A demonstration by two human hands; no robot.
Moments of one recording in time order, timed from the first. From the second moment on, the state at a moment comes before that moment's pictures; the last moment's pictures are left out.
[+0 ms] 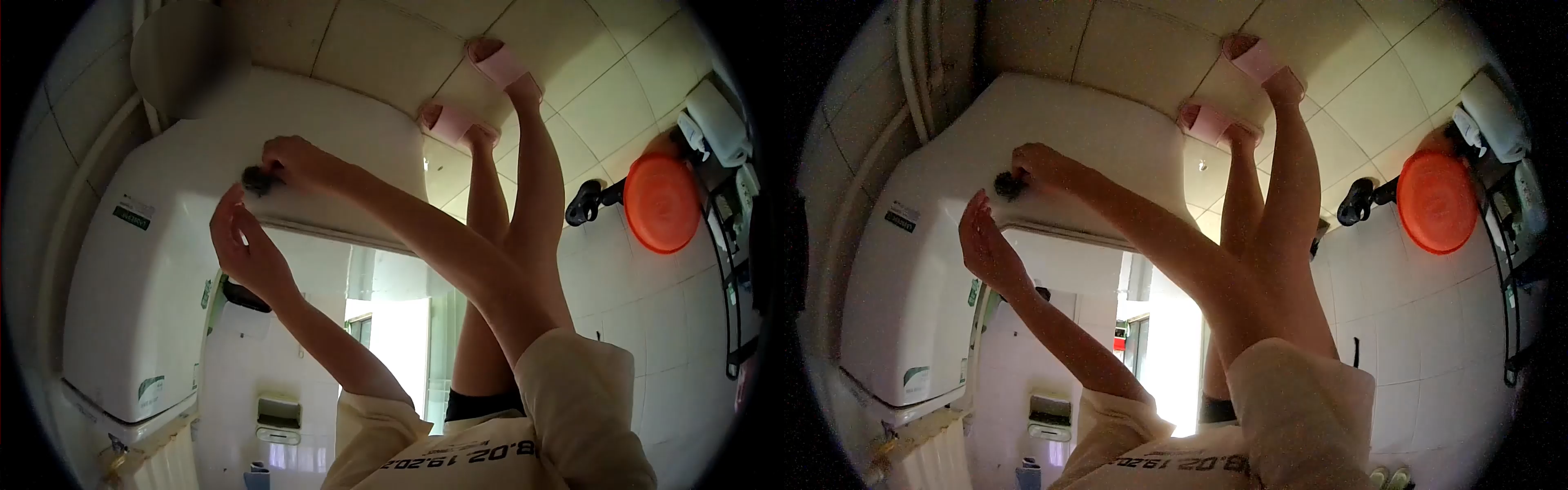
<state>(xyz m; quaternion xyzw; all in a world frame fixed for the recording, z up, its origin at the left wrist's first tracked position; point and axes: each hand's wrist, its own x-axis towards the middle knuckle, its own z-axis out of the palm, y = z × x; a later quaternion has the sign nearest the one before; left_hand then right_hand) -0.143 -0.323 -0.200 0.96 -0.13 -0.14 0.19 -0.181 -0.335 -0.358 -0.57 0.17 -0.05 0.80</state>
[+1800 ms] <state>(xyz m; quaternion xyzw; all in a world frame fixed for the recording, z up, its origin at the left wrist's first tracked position) -0.176 -0.261 -0.253 0.99 -0.13 0.01 0.00 -0.234 -0.360 -0.321 -0.62 0.19 0.06 0.76</state>
